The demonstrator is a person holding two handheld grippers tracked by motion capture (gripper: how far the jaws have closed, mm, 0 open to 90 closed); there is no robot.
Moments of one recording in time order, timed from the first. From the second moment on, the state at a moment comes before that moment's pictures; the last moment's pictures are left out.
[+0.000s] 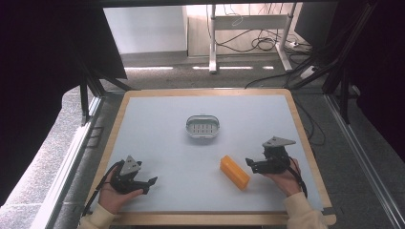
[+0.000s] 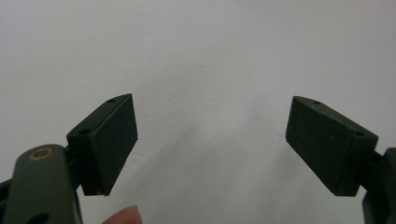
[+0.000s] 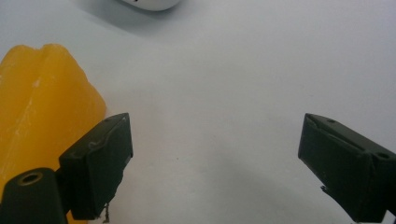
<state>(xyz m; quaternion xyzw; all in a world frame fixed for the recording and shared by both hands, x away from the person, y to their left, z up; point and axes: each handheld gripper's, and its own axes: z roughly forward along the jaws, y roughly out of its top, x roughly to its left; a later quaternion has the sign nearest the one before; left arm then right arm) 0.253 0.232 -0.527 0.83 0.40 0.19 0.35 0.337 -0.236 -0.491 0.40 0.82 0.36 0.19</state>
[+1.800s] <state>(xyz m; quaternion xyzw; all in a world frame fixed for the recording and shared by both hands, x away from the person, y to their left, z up) 0.248 0.231 -0.527 0.82 0.40 0.20 0.35 0.321 -0.235 -0.461 0.40 0.82 0.35 0.19</state>
